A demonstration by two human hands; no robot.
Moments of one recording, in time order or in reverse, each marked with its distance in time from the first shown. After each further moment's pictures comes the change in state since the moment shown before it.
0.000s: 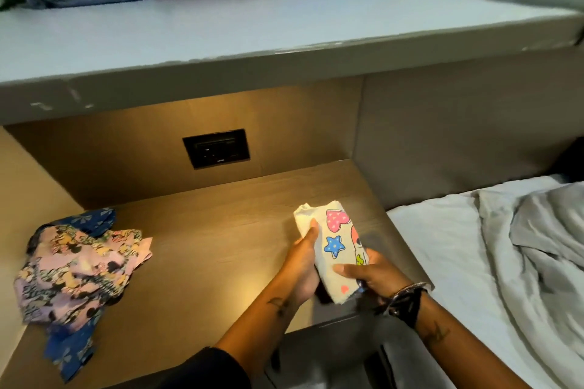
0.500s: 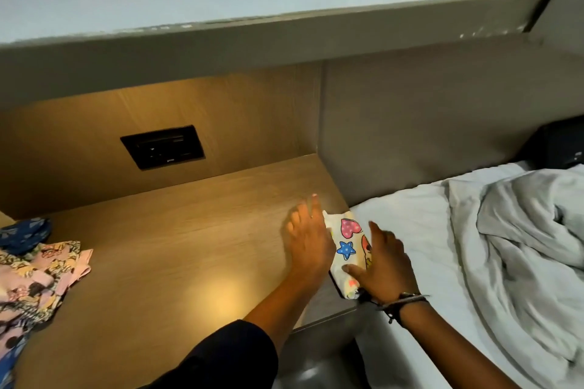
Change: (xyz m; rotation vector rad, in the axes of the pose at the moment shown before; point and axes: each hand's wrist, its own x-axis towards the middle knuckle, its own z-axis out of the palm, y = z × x) left_hand 0.115 -0.059 0.058 1.654 0.539 0.682; right_hand 0.003 0.005 -0.088 -1.132 0.617 -0.135
